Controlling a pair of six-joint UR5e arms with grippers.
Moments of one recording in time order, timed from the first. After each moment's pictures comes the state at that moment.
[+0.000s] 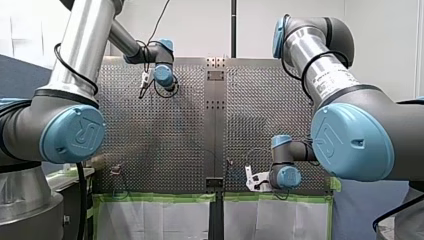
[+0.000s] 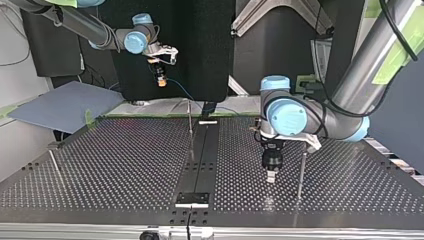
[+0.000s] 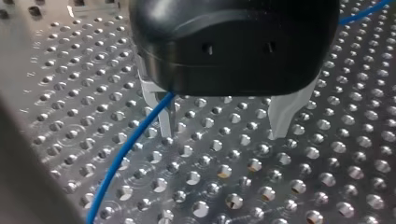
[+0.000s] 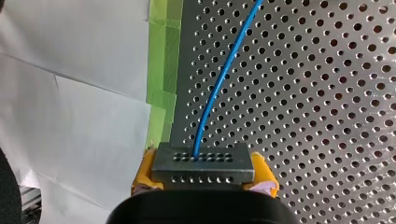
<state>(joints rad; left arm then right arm) -0.22 -1.88 -1.49 -2.92 -1.85 -1.31 1.96 -0.71 1.91 -0.84 1.45 1.45</state>
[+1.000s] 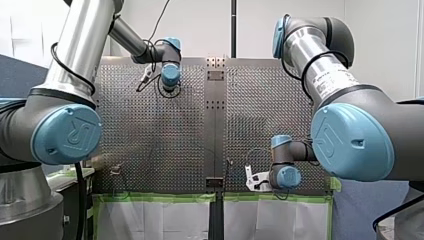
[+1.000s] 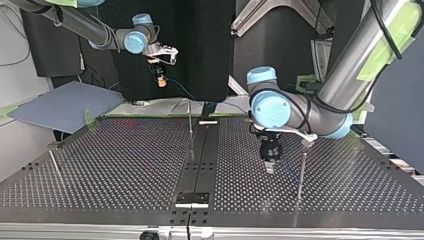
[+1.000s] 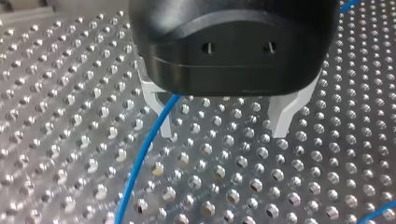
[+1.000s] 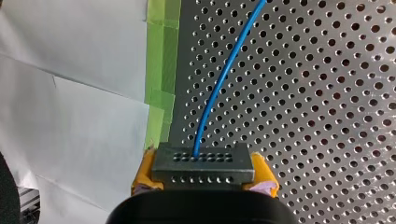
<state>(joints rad) -0.30 -1.88 -1.49 -2.97 -2.06 -1.09 1.96 -0.71 1.91 -0.84 1.45 1.45</state>
